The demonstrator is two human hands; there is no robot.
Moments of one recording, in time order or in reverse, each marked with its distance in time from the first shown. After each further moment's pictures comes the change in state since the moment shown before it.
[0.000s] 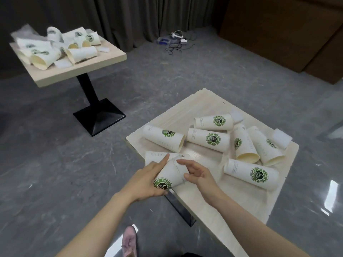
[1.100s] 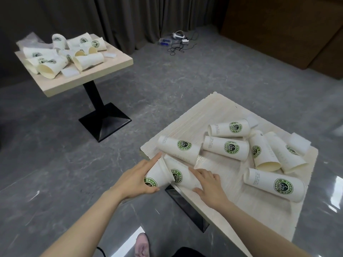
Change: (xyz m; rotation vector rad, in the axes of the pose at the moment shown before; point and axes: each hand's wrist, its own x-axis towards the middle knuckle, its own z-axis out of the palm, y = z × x) left_hand 0.001 -0.074 -0.077 0.060 0.001 -0.011; right_hand 0.058 0.052 0.011 -1.404 0.004 -0.075
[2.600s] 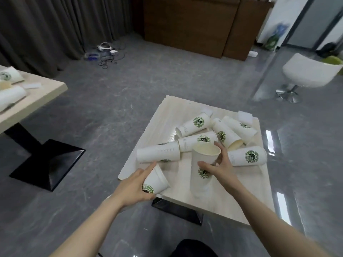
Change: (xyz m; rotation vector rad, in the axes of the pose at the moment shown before) left_hand 0.082 -0.020 -0.025 0.095 -0.267 0.275; right_hand -0.021 -0.023 -0.072 1.238 0.695 0.506
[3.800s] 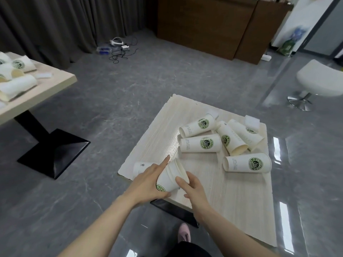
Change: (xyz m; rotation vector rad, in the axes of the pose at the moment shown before) left_hand 0.006 0.045 0.017 -0.109 0.101 0.056; right_hand -0.050 0.026 0.069 0.109 -0.128 0.318
